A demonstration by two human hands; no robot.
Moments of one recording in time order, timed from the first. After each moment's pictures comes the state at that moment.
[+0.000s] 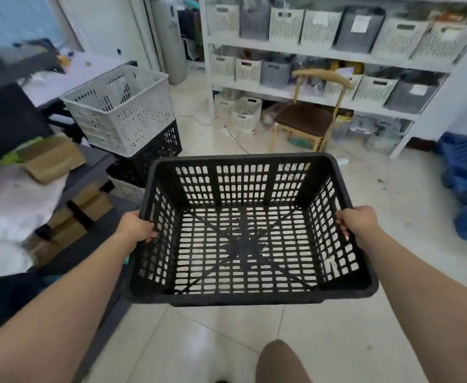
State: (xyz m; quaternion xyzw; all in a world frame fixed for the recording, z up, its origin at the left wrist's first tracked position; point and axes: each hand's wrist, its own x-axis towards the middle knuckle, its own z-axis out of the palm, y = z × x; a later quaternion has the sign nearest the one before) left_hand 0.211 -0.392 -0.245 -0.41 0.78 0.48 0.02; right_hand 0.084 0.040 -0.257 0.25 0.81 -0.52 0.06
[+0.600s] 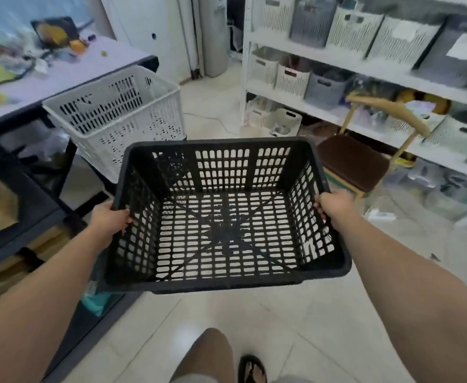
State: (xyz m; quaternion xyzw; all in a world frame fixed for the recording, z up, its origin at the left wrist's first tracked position) left_hand -0.138 -0.468 -0.239 -0.53 0.70 0.47 -0.11; right_hand -0.384 -0.102 -0.249 0.12 0.84 -0.50 0.17
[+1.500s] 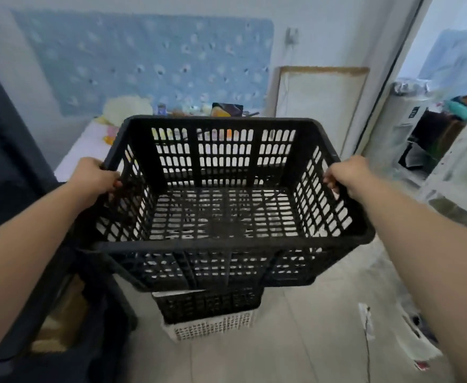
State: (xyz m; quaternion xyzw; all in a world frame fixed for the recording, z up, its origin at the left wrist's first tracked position) left_hand -0.394 -0.843 -0.072 -0.68 0.56 0.31 -0.37; right_hand -0.827 -0.714 -0.055 -0.29 0.81 -0.45 0.24
